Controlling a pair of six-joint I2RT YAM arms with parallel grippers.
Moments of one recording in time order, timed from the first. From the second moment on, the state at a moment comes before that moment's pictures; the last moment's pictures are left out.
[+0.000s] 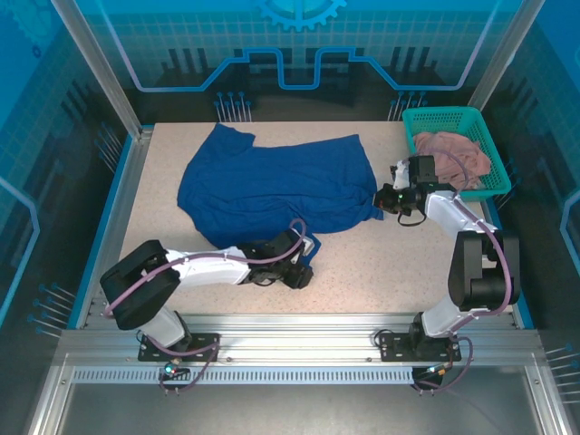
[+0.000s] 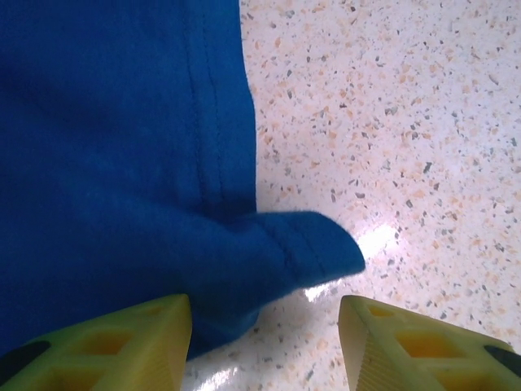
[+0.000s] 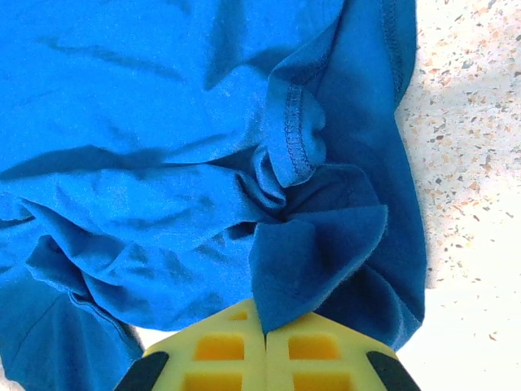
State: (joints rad) left arm -0.91 1.60 0.80 -0.21 0.04 -0.40; right arm 0.00 1.59 1.03 -0.46 -0.42 0.29
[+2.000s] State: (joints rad) left arm -0.28 0.91 1.11 -0.42 -0.22 -0.38; right arm 0.01 1.31 1.29 -0.48 -0.35 0.24
